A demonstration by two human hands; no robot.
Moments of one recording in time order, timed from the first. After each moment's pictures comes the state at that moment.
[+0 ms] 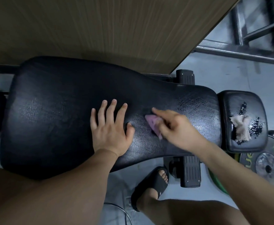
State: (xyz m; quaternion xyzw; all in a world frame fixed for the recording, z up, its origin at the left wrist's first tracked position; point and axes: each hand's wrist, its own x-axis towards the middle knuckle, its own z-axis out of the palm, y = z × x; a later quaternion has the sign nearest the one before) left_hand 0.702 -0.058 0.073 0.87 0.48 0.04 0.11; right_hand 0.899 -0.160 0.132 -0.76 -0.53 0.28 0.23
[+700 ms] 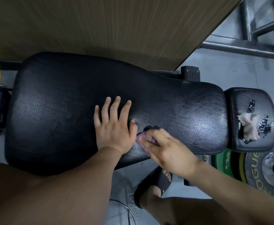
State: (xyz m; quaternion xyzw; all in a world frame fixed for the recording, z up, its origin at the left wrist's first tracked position) left_hand 0.702 -0.058 0.070 0.87 0.47 0.04 0.10; right_hand 0.848 -0.196 0.114 -0.63 -0.74 0.16 0.14
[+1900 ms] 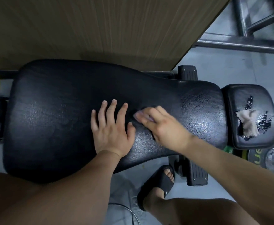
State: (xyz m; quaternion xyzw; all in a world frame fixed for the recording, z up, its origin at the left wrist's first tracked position) left_hand 0.702 -0.059 0.071 0.87 0.47 0.05 0.10; right_hand 0.887 -0.148 0.092 -0.64 -0.76 0.10 0.10
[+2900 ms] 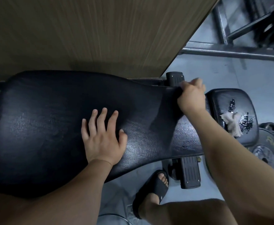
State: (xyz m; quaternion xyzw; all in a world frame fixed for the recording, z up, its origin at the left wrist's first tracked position) left_hand 0.703 -0.060 0.073 0.87 0.48 0.06 0.10; right_hand 0.998 -0.117 0.110 -0.95 -0.31 0.06 0.02
